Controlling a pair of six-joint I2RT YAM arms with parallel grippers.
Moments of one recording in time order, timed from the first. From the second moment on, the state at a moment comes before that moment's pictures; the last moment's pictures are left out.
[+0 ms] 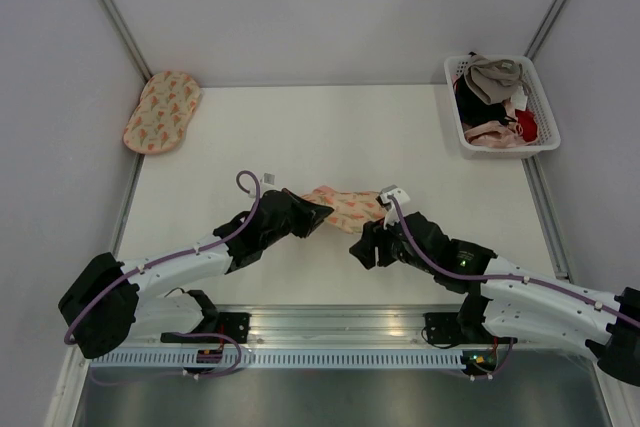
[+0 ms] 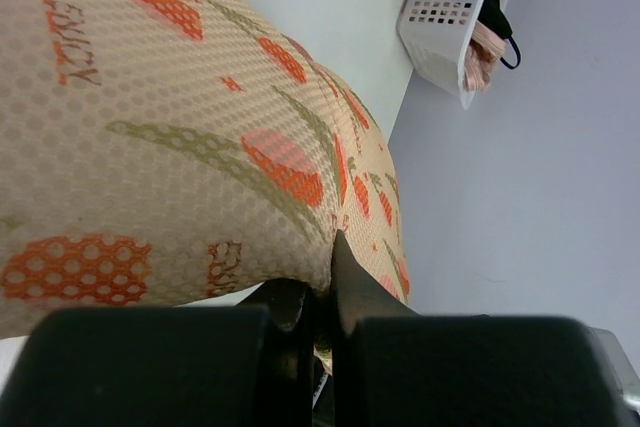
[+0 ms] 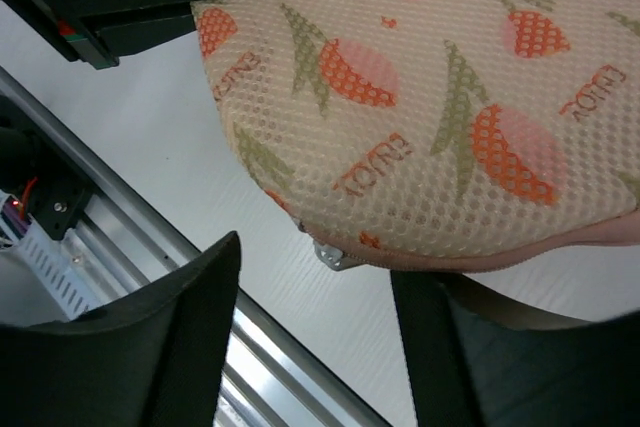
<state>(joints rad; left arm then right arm) -0.84 1.18 0.55 0.16 -0.14 -1.56 1.00 0.85 0.53 -0.21 0.11 0.55</state>
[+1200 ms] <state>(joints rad) -0.60 1.29 0.74 -0.01 0.42 -0.98 1.05 1.00 0.81 -0.71 0.46 0.60</state>
